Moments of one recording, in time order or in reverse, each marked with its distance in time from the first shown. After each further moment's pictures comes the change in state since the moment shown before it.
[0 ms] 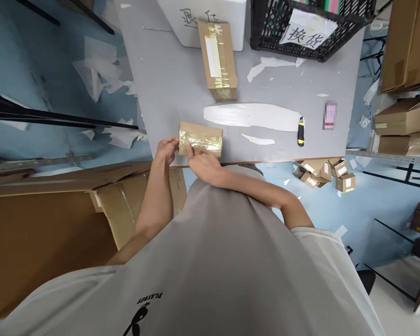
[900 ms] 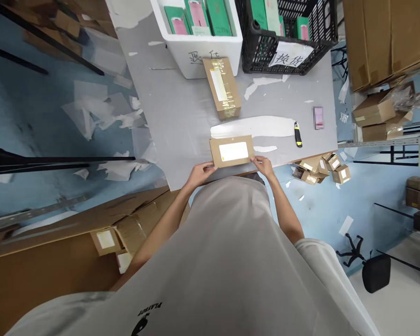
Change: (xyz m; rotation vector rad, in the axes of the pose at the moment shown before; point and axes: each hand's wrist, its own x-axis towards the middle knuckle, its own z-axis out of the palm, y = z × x) left_hand -0.039 -0.014 -0.001 0.363 -0.614 0.278; right_hand -0.078 0.178 0.016 0.527 0.693 0.462
